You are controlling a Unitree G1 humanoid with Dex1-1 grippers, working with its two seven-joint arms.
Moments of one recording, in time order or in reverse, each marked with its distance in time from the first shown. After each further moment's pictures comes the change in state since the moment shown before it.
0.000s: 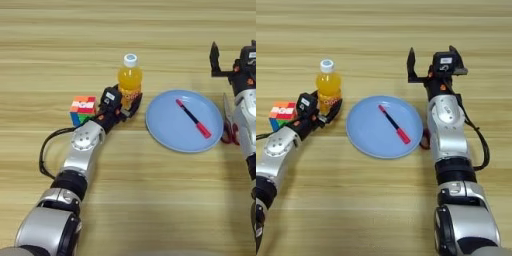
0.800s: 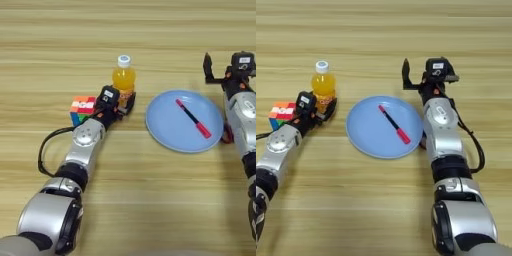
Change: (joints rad) left arm -0.090 0.005 0.015 0.176 0.039 -0.010 0.121; right arm -0.041 0.009 0.005 0.162 -0.002 0.074 -0.003
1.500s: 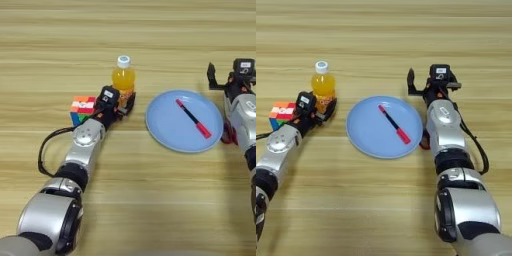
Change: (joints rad) left arm 0.001 0.000 0.001 0.000 0.000 0.000 0.000; right arm -0.065 -0.032 -0.035 0.161 0.005 -0.007 0.002
